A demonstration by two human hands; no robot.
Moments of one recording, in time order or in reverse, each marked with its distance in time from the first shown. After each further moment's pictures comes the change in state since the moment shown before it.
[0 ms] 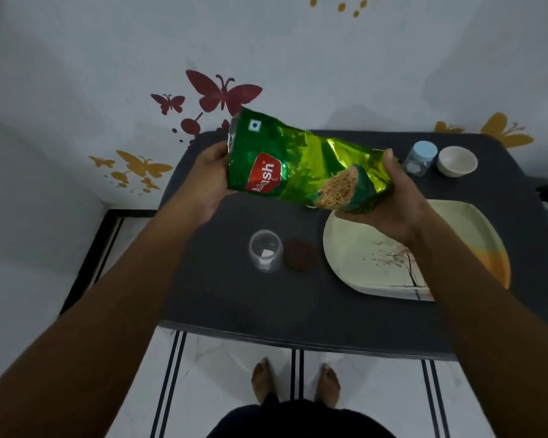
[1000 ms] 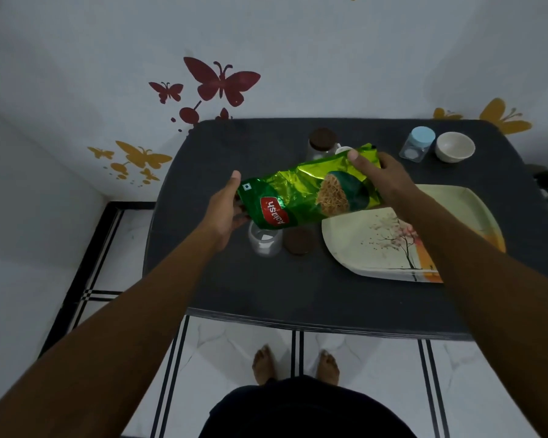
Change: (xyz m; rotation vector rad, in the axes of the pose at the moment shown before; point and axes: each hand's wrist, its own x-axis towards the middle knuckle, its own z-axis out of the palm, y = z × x) left_hand -0.028 -0.092 0.015 -0.127 0.055 -0.268; right_hand -0.008 0.001 0.006 -0.807 0.338 -0.189
